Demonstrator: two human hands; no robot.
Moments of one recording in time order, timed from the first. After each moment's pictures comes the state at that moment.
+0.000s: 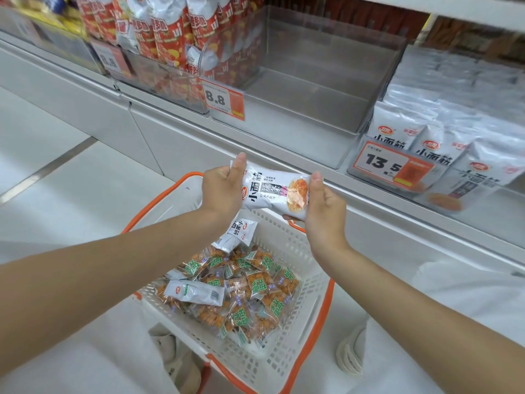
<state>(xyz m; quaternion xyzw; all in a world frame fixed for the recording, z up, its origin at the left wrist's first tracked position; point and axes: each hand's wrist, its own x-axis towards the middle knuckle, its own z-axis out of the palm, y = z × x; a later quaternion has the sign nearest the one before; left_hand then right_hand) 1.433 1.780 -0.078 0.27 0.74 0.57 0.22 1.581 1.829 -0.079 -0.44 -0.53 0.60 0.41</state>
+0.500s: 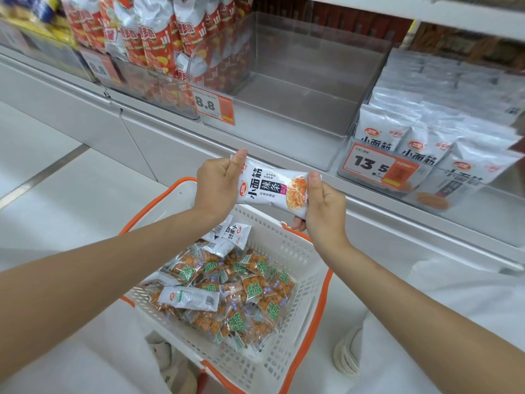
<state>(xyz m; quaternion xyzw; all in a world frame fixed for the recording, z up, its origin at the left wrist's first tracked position) 1.423 1.794 -0.078 0.39 0.74 0.53 0.13 1.595 1.847 -0.083 -0.42 -0.59 0.58 0.38</state>
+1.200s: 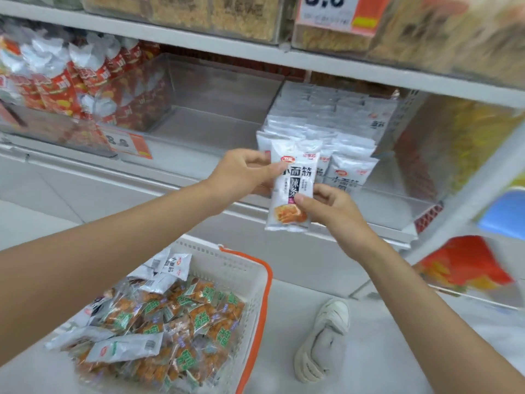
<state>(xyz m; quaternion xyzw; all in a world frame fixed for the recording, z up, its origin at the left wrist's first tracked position) 1.549 1.878 0.010 0.47 0.56 0.50 0.46 1.739 1.906 -0.026 -0.40 -0.62 0.58 0.34</state>
